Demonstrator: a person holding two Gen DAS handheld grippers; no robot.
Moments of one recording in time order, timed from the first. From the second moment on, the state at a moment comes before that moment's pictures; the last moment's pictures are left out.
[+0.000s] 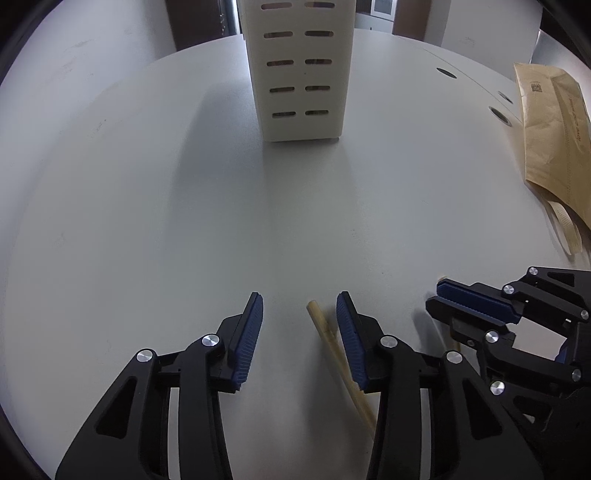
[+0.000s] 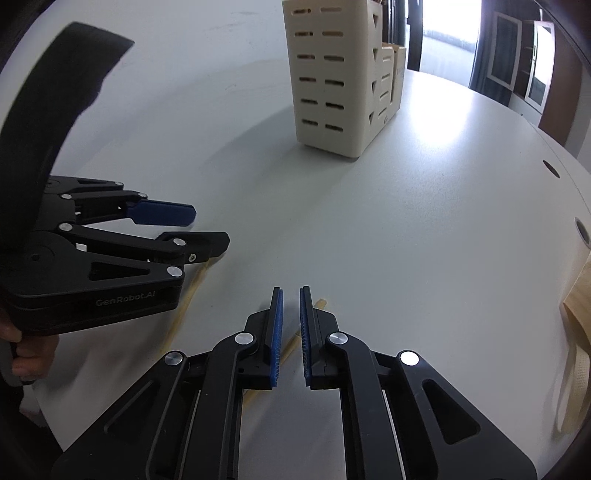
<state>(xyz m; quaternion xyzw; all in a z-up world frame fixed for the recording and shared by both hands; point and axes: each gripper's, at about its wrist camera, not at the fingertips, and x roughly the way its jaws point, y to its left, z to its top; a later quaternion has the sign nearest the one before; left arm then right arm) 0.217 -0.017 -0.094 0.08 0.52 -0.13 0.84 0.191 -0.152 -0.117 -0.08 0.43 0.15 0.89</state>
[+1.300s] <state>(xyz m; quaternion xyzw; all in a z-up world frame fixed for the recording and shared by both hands) 0.207 -0.006 -0.060 0.02 0.47 -0.16 0.87 0.175 -0.167 -0.117 -0.04 0.43 0.12 0.89</state>
